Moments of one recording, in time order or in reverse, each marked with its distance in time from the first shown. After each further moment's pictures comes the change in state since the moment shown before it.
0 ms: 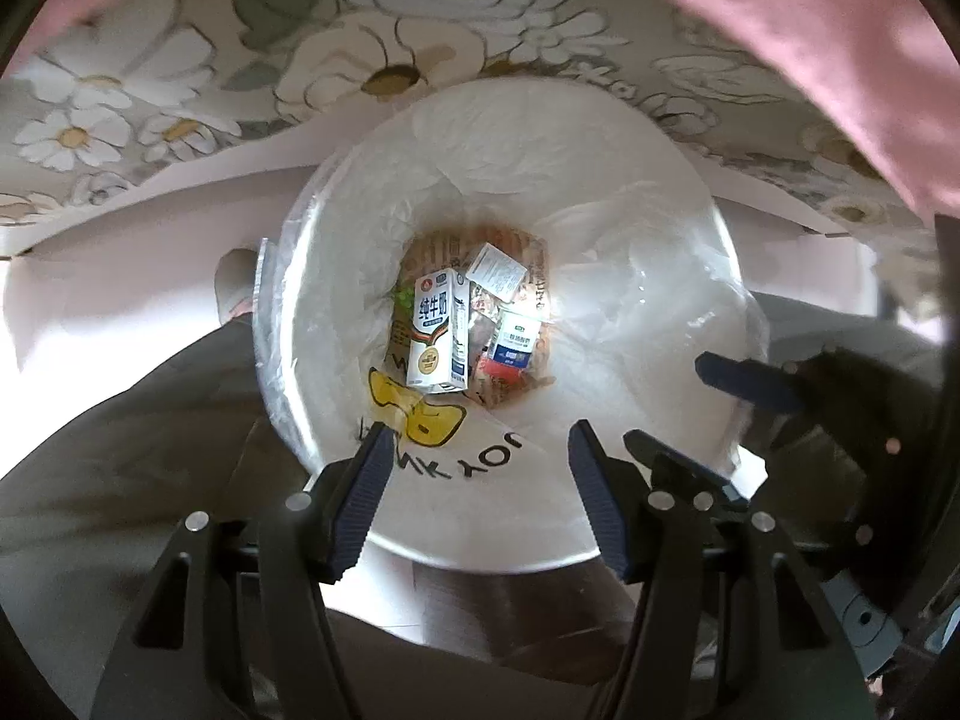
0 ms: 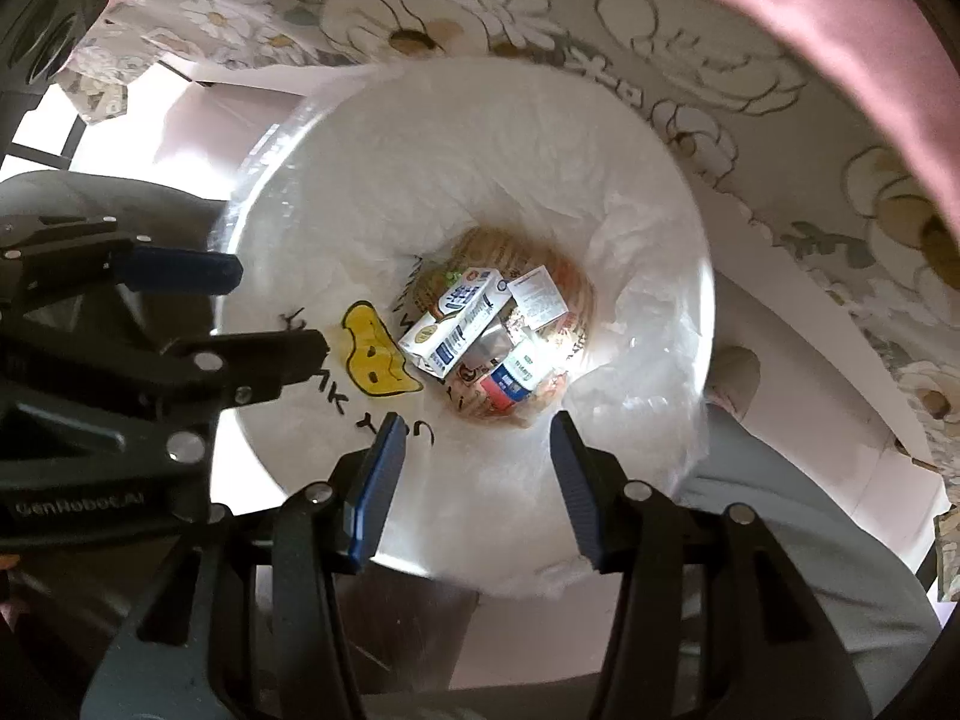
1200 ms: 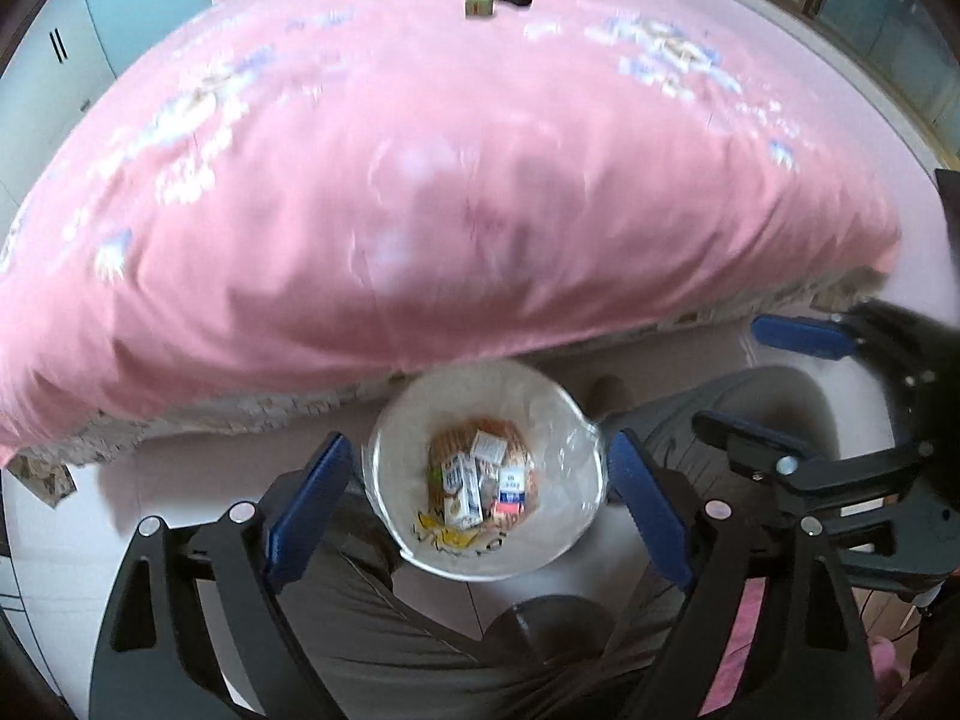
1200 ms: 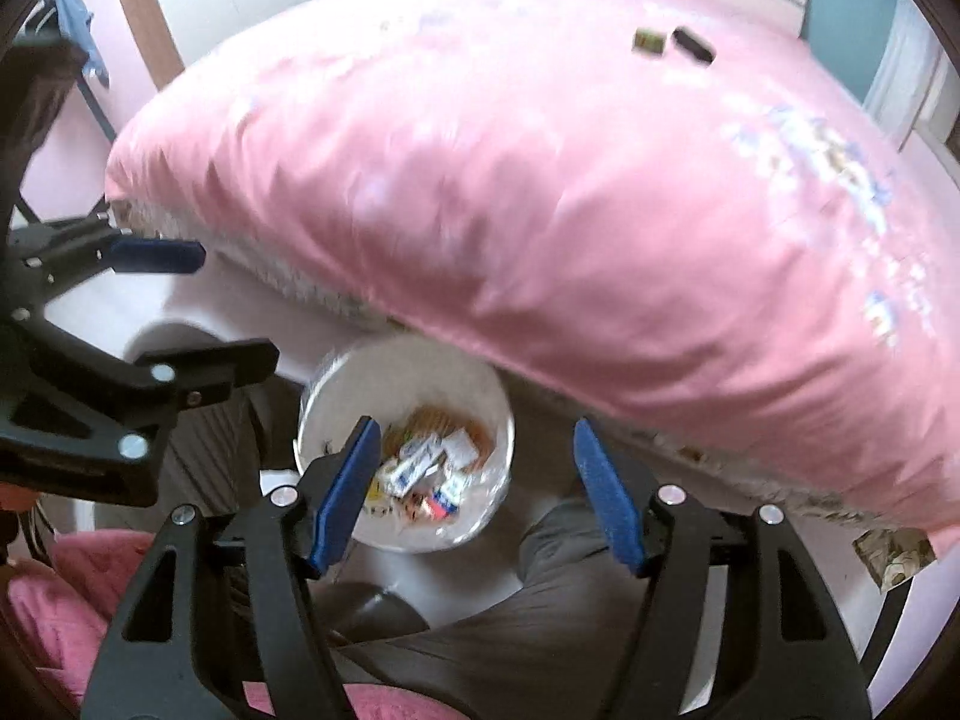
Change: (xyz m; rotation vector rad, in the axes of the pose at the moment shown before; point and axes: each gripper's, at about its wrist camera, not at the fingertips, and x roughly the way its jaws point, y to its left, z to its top) left arm -0.225 -0.093 -0.061 0.238 -0.514 0.135; right arm -0.253 -0.006 -0.073 0.022 -0.501 -0.145
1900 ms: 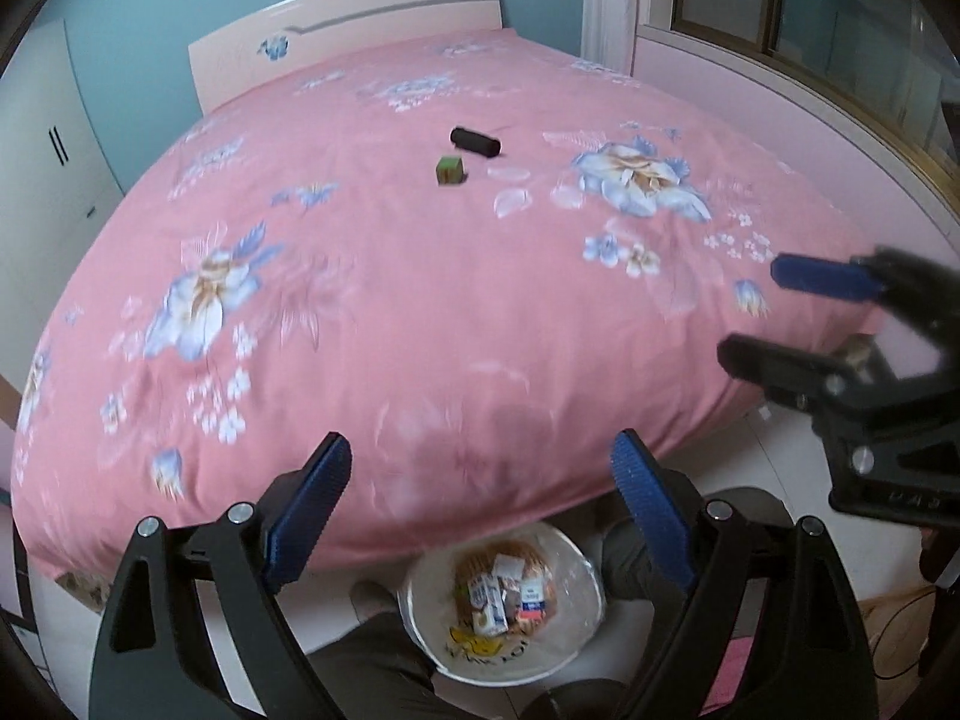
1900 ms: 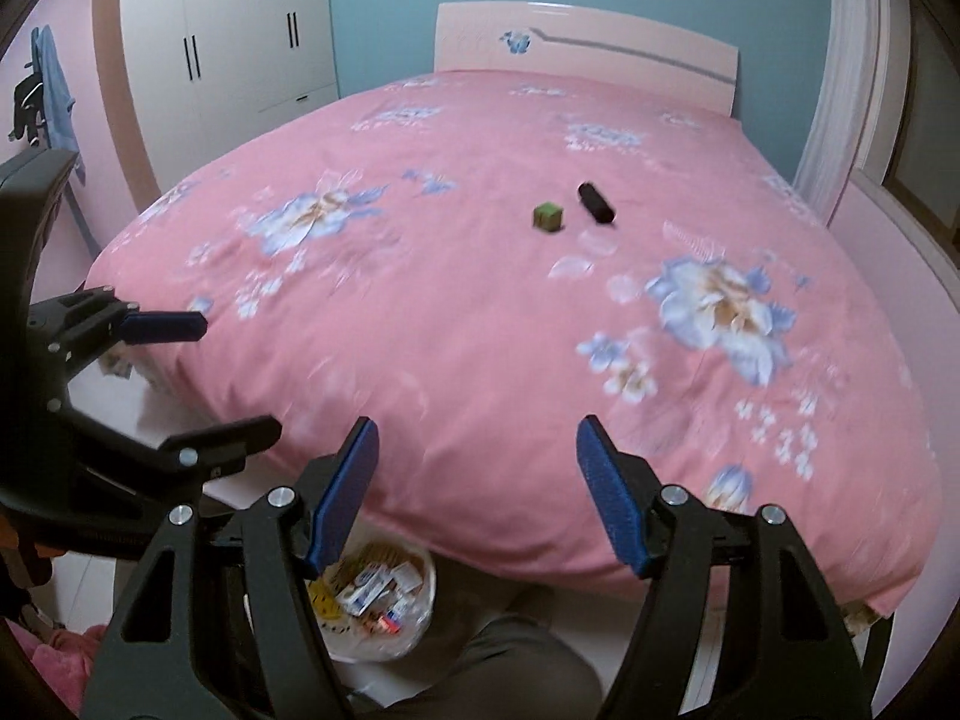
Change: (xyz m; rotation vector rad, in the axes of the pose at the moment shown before) left arm -0.063 -0.026 0.104 0.108 -0.209 0.043; right arm -0.095 -0.063 0.095 0.045 -0.255 -0.098
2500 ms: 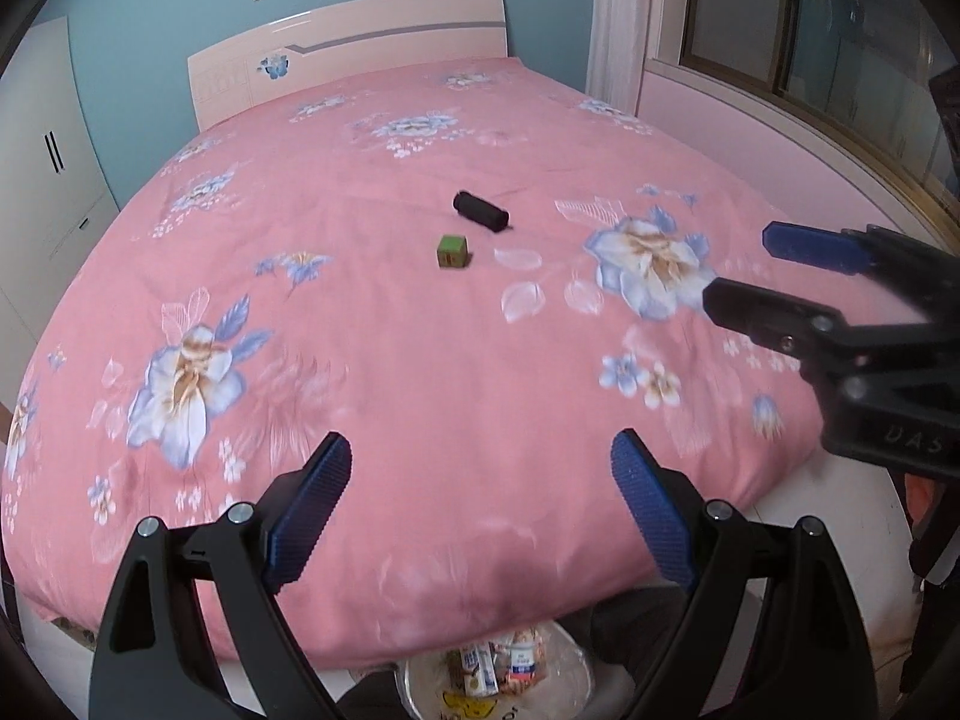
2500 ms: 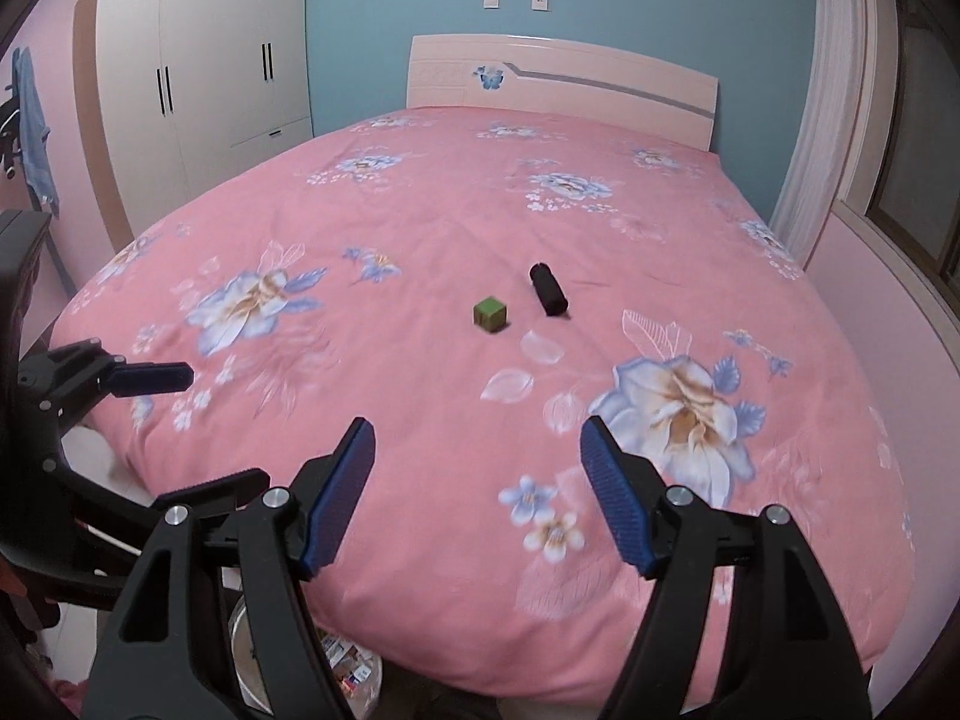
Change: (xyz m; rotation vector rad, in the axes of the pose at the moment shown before) left arm 0.032 0.015 0.096 -0.038 -0.060 -0.028; right arm 0.033 -0.058 0.105 0.011 -0.071 -0.046
